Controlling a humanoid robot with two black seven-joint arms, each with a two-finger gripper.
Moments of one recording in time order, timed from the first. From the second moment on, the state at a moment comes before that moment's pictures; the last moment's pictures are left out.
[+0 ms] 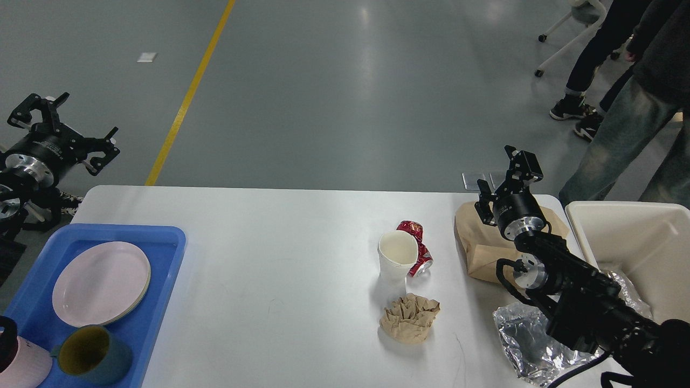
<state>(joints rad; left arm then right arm) -0.89 0.49 -0.91 -0.26 -0.28 -0.47 0.18 0.68 -0.16 0.61 0.50 -0.15 0.04 0.52</state>
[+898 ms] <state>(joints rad) -0.93 0.29 -0.89 -0.27 -0.27 -0.42 0.18 0.68 -0.16 0.61 0.50 -0.15 0.04 0.52</state>
